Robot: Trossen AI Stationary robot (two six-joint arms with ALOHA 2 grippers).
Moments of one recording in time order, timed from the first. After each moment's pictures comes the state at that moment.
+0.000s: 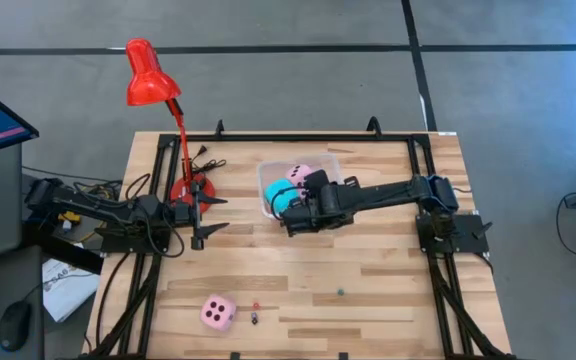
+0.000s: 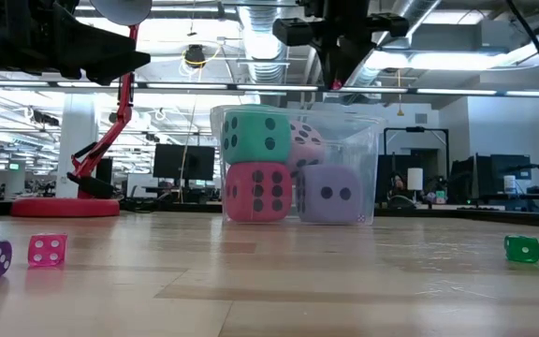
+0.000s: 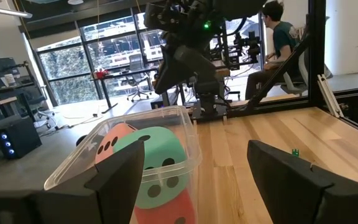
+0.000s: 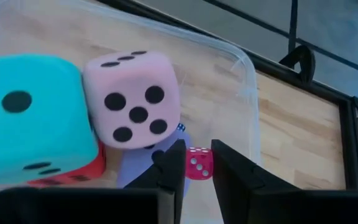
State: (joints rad) left arm -0.17 0.45 0.07 0.47 -0.29 0.21; right arm 0.14 2.01 1.93 -1.56 0.80 1.35
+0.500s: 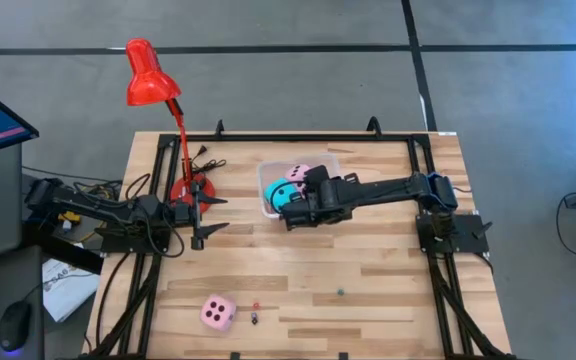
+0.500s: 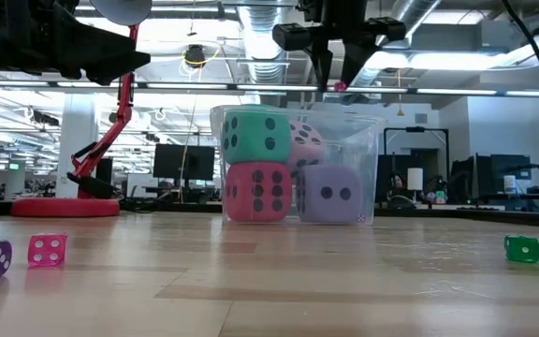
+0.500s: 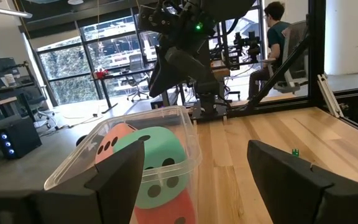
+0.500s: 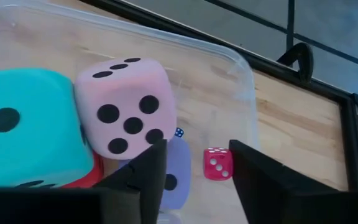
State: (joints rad) left arm -0.17 0.45 0.07 0.47 -0.29 0.21; right arm 0.11 2.01 1.93 -1.55 0.79 1.35
